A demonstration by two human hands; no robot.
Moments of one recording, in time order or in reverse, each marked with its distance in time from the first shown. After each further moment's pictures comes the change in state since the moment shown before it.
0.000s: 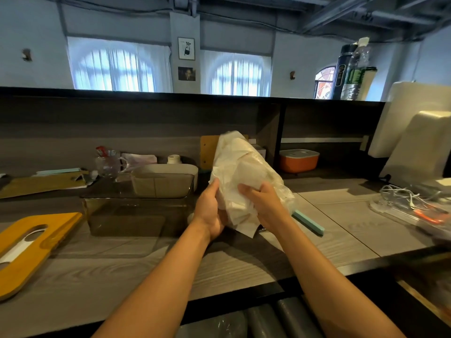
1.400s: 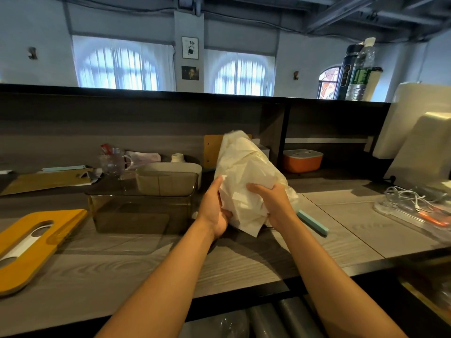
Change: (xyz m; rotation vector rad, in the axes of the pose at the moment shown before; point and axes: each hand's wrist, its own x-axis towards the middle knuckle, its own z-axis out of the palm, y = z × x) left_hand 0.011 -0.004 -0.004 -0.002 0.016 -0.022; right_hand 0.007 0.000 -0.010 -0.045 0.163 0.064
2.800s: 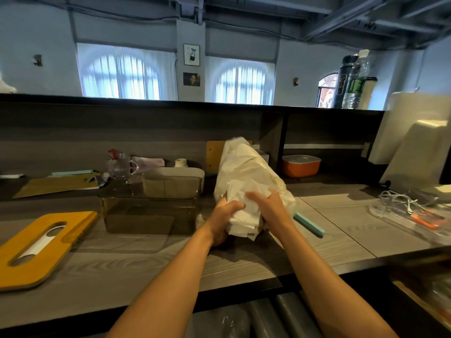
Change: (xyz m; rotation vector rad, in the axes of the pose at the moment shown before) left_hand -0.018 -0.007 -0.006 0.301 -0.234 -0.017; right_hand -0.028 -0.010 0.015 -0.140 -0.002 0.047
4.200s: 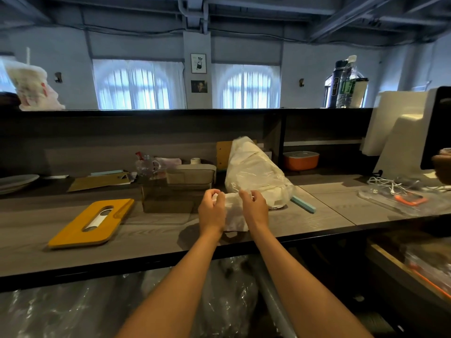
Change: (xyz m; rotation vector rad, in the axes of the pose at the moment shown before) left_hand -0.096 0.002 0.006 0.576 0.699 0.327; right_hand -0.087 0.021 0.033 -0.014 0.126 -0.145
